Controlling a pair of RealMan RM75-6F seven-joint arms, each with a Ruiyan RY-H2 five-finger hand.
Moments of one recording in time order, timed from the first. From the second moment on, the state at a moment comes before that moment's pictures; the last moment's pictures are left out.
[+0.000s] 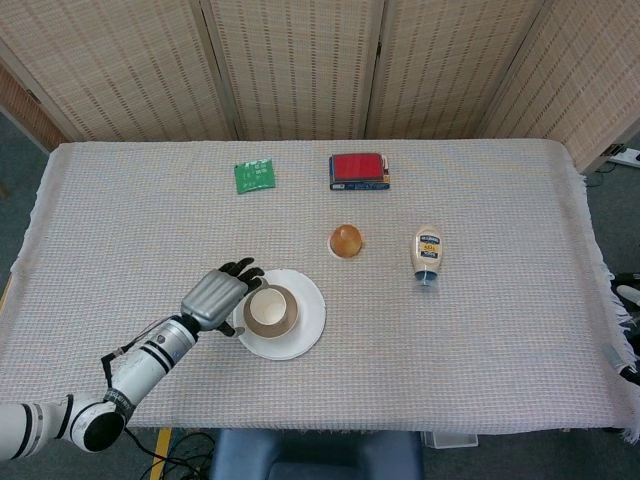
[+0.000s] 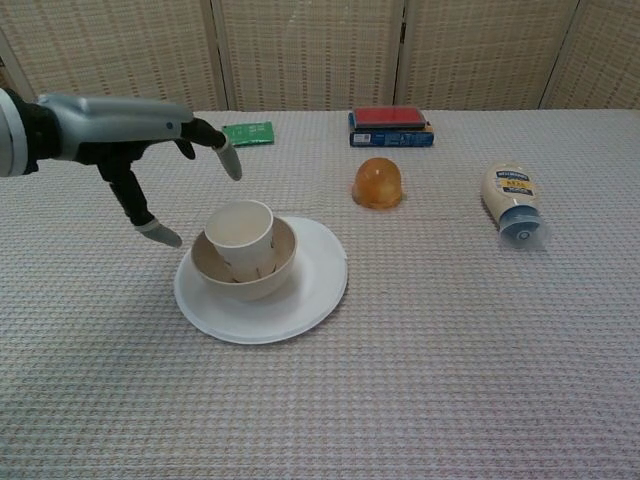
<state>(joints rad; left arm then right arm) -0.92 -1.19 -0.06 -1.89 0.97 0.92 0.42 -0.02 -0.91 0.06 -1.53 -1.60 1.68 0.46</state>
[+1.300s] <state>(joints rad) -0.16 -1.12 0.06 -1.57 1.48 1.71 -0.12 0.04 -1.03 0.08 -1.66 -1.50 1.52 -0.05</state>
